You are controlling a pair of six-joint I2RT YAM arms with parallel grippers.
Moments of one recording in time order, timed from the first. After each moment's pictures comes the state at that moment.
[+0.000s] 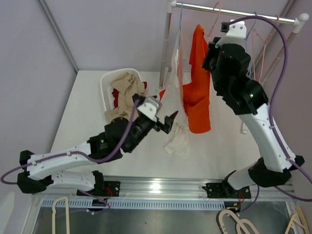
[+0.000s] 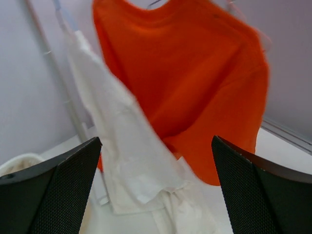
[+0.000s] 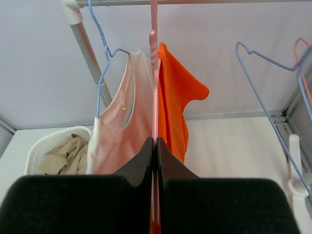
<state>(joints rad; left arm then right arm) -1.25 1.07 1.17 0.03 -0.60 0.13 0.67 1.49 2.09 -0.62 0.67 0.15</state>
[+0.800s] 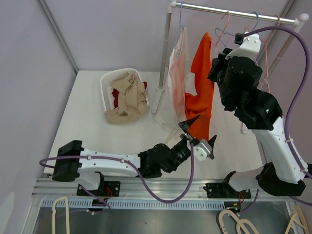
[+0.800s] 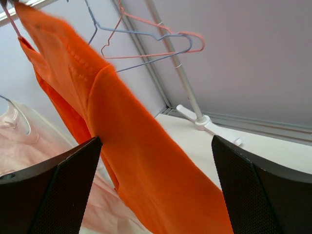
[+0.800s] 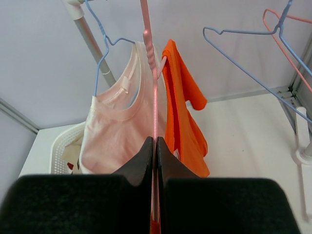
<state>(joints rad) -1.52 1.50 1.09 0.77 -0.57 0.63 0.80 1.34 2.03 -0.74 0.83 0.30</state>
